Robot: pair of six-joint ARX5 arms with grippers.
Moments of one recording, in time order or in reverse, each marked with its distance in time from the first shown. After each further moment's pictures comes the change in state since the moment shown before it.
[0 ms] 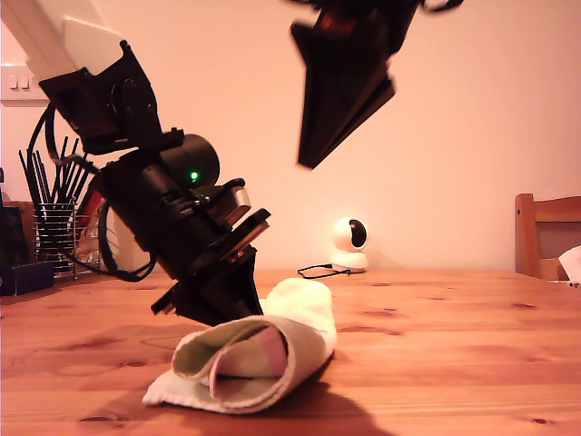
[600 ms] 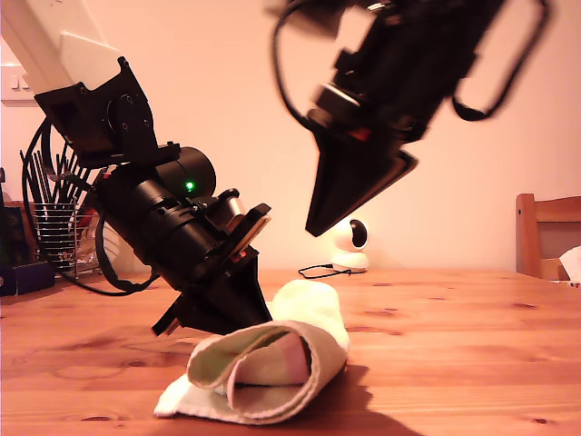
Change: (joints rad) left arm 0.005 0.018 -0.020 0.025 0.115 -0.125; right arm 0.073 -0.230 -0.525 0.598 0.185 0.085
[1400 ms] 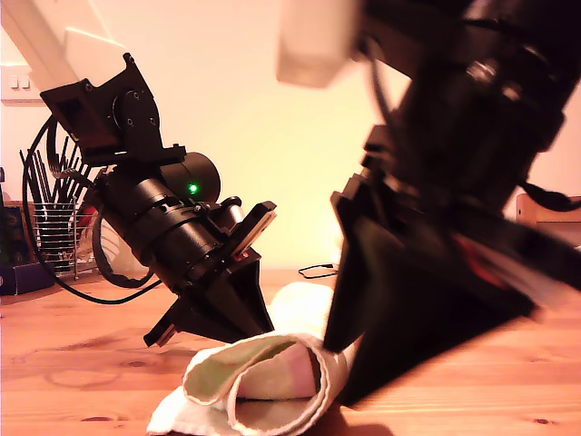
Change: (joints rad) left arm -0.021 -0.001 0.003 -0.089 0.017 -0.048; right arm 0.130 0.002 -0.159 -0.052 -0.064 -0.417
